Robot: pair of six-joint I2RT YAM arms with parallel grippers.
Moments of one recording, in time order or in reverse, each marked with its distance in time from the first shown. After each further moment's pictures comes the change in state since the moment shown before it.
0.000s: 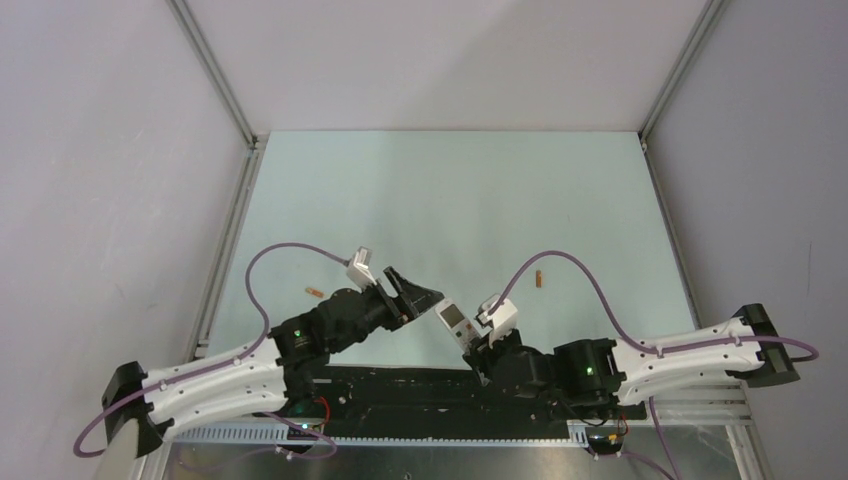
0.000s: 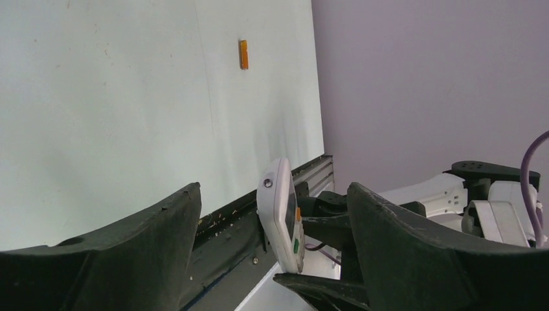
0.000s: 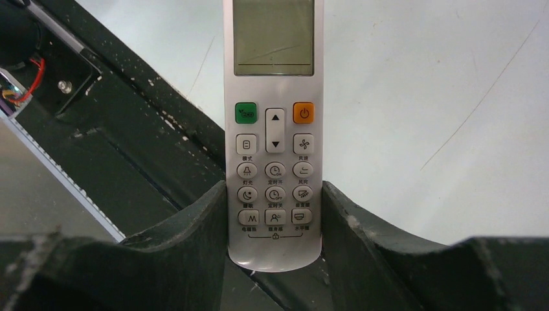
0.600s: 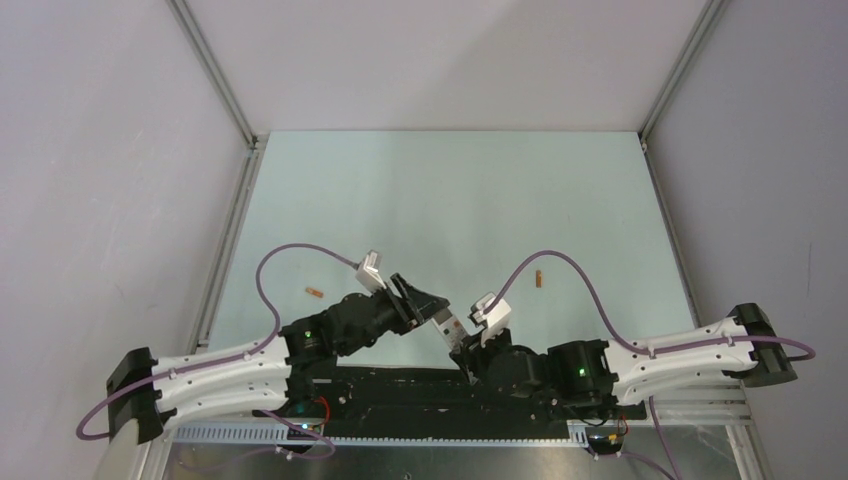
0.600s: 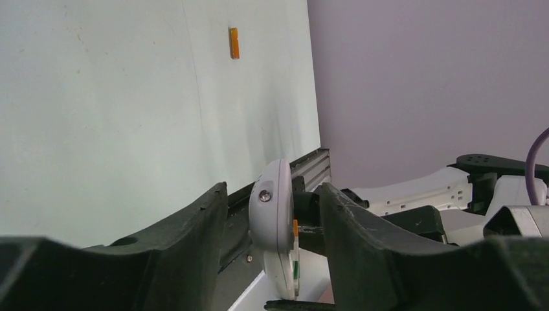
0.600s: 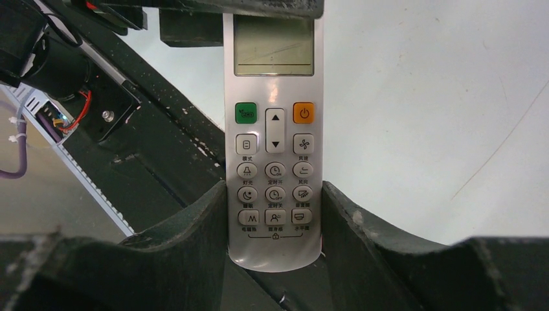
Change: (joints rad) left arm -0.078 0.082 0.004 0.084 -0.058 -0.026; right arm 0.010 0.040 0.000 0.150 0.017 -0.022
